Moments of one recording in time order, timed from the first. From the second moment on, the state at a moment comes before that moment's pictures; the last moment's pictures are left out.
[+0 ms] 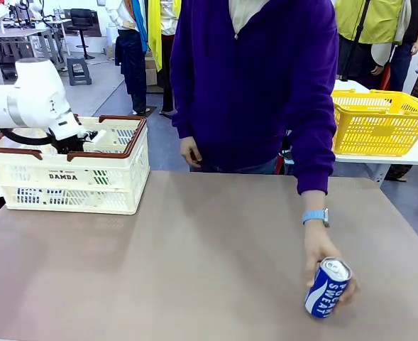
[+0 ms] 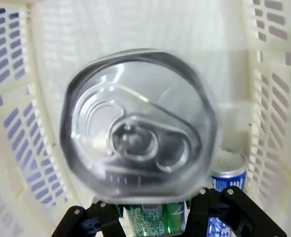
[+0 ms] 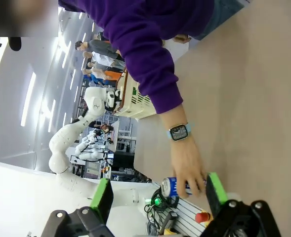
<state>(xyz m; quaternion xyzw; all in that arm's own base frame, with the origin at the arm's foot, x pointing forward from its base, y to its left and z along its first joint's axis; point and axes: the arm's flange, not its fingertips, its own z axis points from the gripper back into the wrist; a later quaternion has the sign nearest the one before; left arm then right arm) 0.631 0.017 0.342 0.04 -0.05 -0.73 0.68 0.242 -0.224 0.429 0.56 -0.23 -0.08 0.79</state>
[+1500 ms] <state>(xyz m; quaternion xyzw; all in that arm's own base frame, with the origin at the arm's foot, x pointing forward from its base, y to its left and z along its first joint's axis) 0.582 0.076 0.493 -0.04 -0.17 -0.63 0.76 0.255 -0.200 0.418 0.58 -0.22 -0.07 0.78</state>
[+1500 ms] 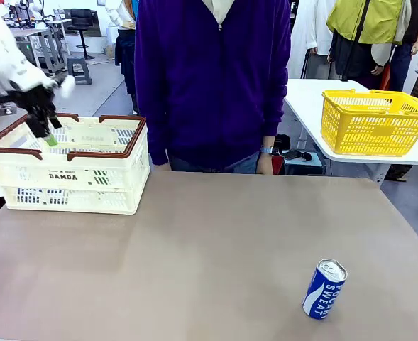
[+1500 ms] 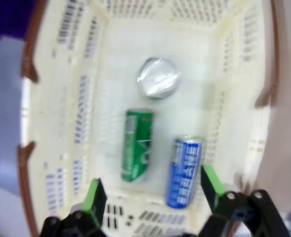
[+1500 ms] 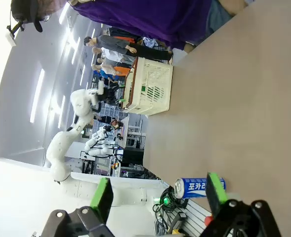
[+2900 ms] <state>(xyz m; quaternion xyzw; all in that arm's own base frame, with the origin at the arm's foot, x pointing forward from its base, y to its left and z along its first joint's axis) 0.406 0.211 0.413 -0.63 -0.44 -0.33 0.55 0.255 -0.200 0.418 0.58 -0.22 -0.07 0.78</state>
